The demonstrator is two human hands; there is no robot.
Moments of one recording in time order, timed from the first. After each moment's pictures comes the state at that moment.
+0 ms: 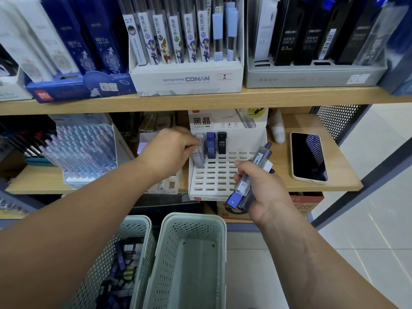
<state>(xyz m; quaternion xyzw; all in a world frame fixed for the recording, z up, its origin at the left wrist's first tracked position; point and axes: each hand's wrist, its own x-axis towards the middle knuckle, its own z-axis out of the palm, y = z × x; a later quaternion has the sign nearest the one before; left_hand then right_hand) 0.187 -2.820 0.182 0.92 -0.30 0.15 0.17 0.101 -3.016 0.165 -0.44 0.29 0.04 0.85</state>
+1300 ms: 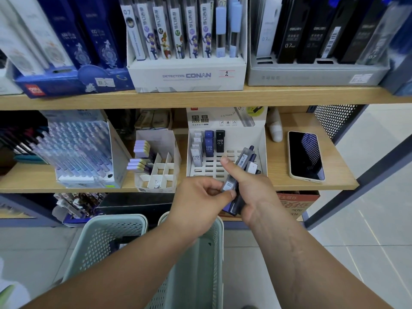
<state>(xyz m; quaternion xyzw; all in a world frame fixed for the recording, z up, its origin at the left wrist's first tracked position) 0.080 -2.889 0.163 0.77 0.05 -0.09 0.63 0.102 -3.002 0.162 -0.47 0.28 0.07 0.84</state>
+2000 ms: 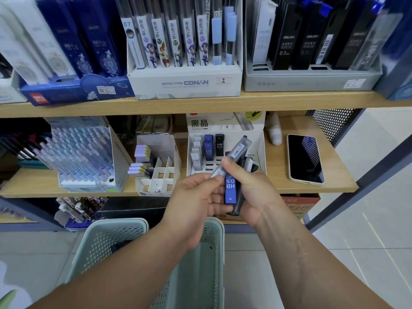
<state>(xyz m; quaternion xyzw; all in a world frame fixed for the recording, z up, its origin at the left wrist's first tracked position) 0.082 -2.889 0.170 0.59 0.09 -0.13 0.79 0.100 -3.010 0.173 -0.46 0.17 0.14 0.86</state>
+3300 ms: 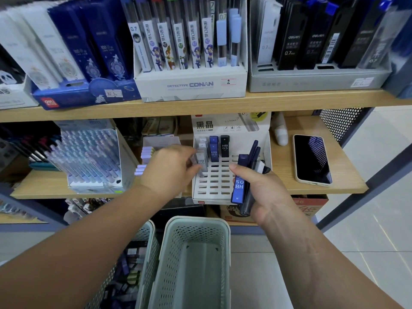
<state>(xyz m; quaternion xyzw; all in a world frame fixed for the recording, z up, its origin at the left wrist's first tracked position) 0.158 -2.822 0.167 0.94 -0.21 0.19 0.17 0.106 -3.015 0.164 -0.47 0.24 0.08 0.84</state>
